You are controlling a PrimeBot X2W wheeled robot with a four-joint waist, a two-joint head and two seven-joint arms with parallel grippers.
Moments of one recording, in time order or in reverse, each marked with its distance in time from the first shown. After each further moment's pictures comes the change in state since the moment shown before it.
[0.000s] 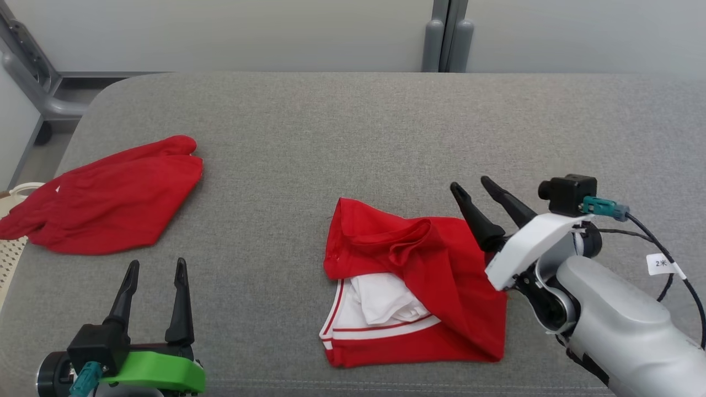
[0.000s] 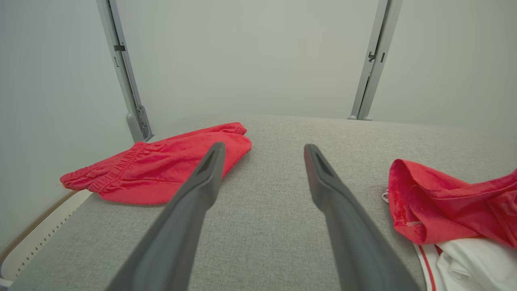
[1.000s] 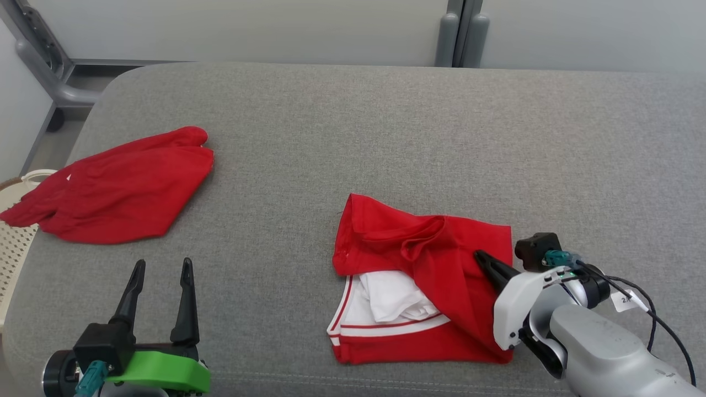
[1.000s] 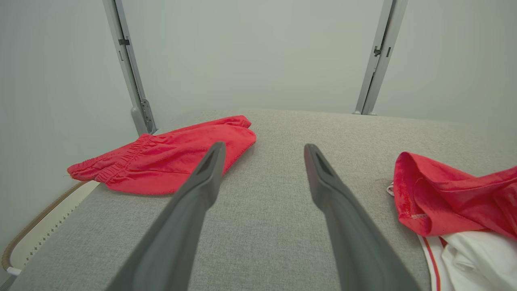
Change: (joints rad) left arm -0.001 -0.003 -0.015 0.001 0.002 0.000 0.000; right arm 0.035 0.071 0.076 0.318 -0.275 0.000 0.000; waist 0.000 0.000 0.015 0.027
